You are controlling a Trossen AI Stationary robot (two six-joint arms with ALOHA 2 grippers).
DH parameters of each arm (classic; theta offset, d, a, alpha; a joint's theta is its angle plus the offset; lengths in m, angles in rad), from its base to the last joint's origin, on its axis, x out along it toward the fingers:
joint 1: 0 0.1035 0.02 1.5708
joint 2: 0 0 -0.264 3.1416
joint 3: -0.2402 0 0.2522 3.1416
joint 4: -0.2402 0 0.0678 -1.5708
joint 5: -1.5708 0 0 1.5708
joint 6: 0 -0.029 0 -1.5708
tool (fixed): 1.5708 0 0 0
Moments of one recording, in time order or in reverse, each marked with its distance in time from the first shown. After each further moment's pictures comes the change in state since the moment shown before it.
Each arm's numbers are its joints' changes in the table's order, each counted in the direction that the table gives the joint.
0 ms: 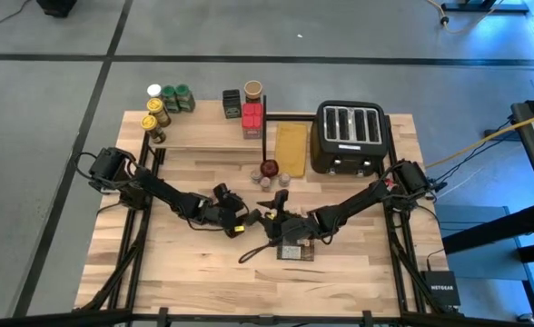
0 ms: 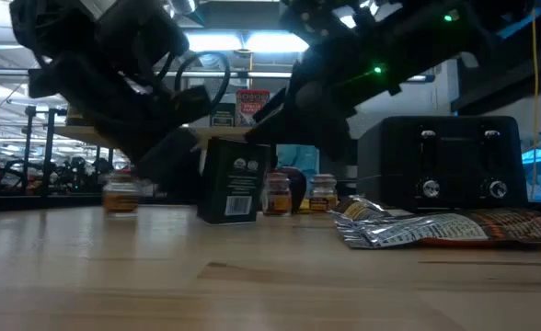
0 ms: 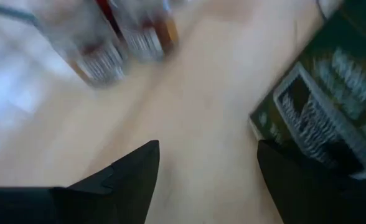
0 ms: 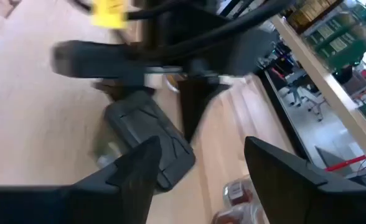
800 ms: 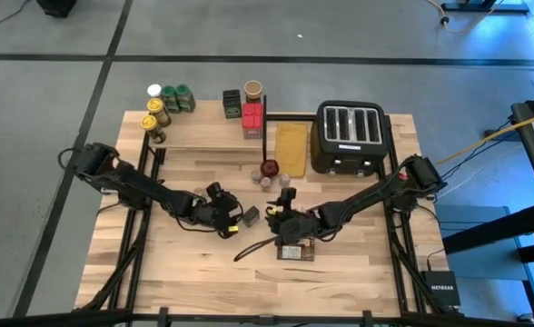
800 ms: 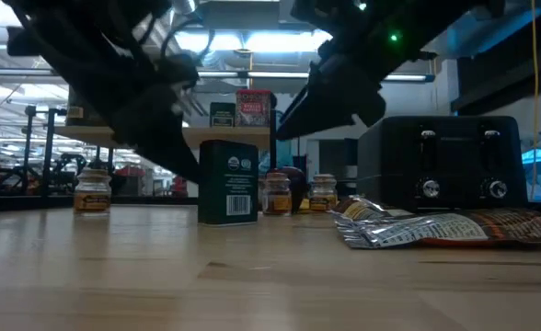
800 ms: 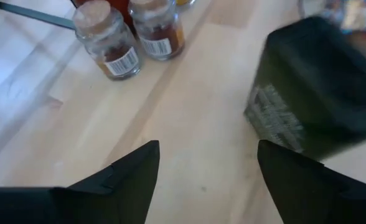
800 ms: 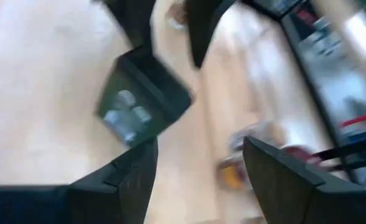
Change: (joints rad) left arm -0.045 0.147 -0.031 -0.237 0.018 0.068; right arm 0.009 0.110 -0.098 -0.485 0.032 -0.282
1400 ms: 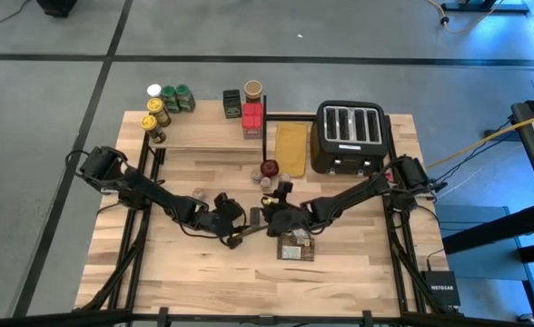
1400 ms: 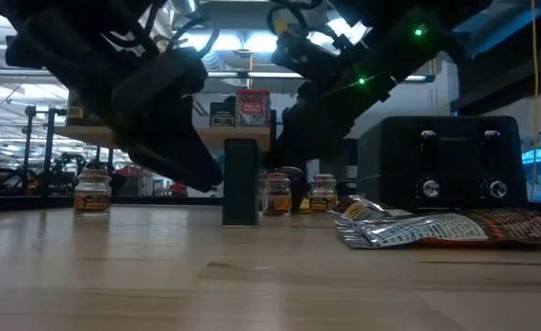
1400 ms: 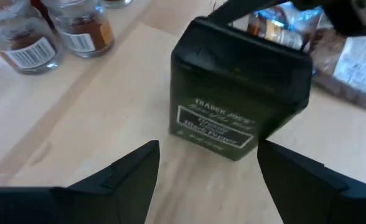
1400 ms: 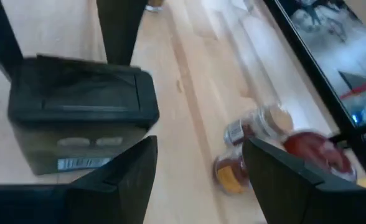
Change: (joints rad) left arm -0.036 -0.074 -0.001 0.200 -0.113 0.090; right arm -0.081 -0.093 0.014 0.123 -0.008 -0.064
